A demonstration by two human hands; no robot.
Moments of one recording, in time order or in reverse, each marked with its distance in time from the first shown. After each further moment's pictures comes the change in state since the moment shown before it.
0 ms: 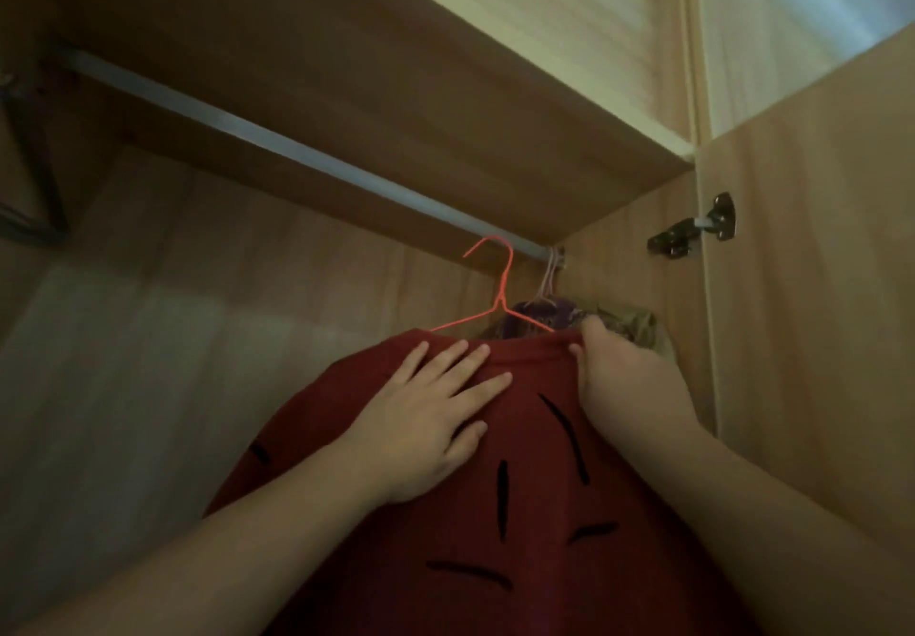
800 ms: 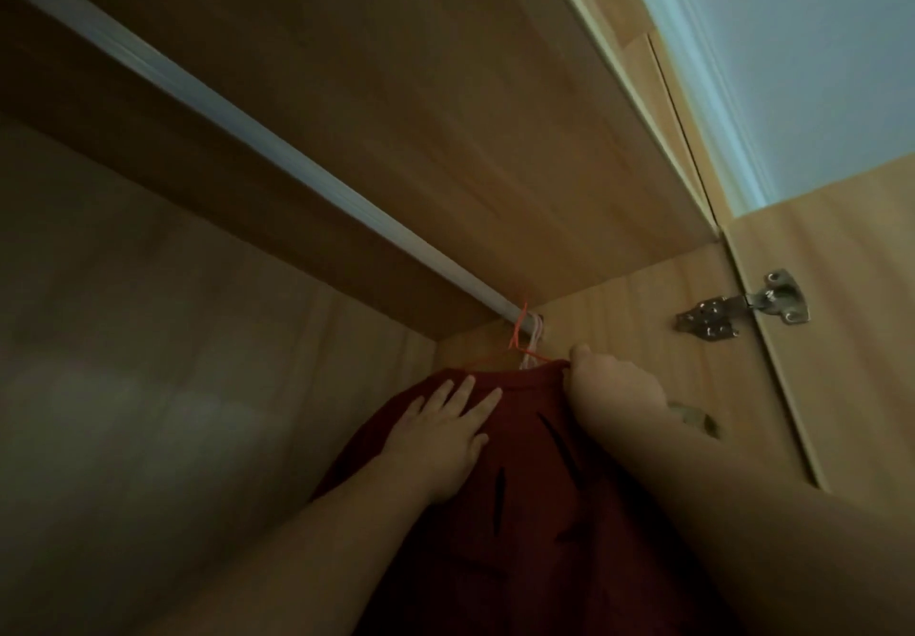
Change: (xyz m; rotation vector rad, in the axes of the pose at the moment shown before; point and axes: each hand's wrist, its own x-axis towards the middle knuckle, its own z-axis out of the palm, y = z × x) left_hand 0.189 -0.087 0.165 -0.294 -0.033 -0.073; right_hand 0.158 0.024 0.107 -0.398 -0.138 0.243
